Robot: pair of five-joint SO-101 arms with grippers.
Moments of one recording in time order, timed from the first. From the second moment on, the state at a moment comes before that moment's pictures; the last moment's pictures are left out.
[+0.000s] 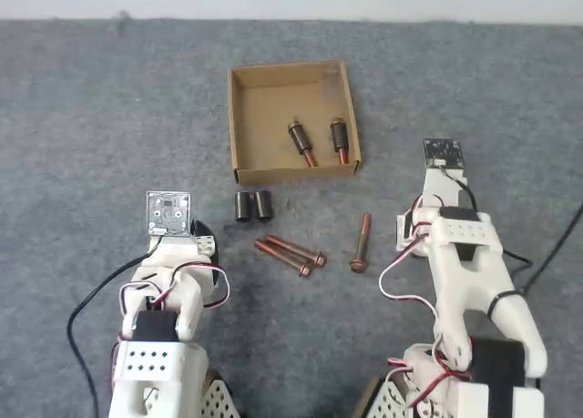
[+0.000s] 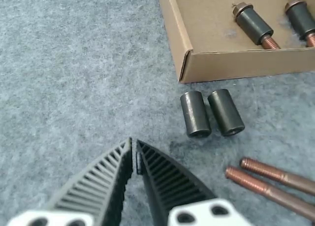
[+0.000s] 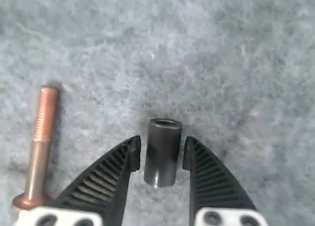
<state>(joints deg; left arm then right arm) -5.1 -80.2 97.6 37.2 4.8 0.5 -14.0 53.6 41.9 2.2</state>
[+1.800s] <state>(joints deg) -7.5 -80.2 89.4 47.0 8.4 9.1 -3.8 43.0 52.0 4.4</state>
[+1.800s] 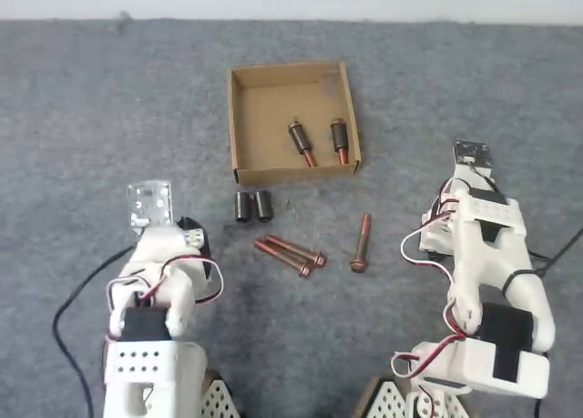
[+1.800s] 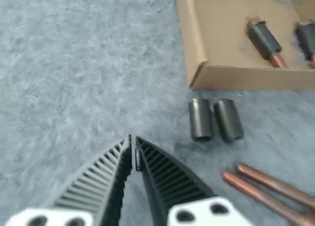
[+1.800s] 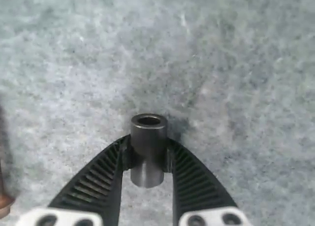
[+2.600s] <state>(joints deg) 6.9 -57.0 39.3 75.4 9.2 9.3 -3.8 43.0 51.4 4.1</state>
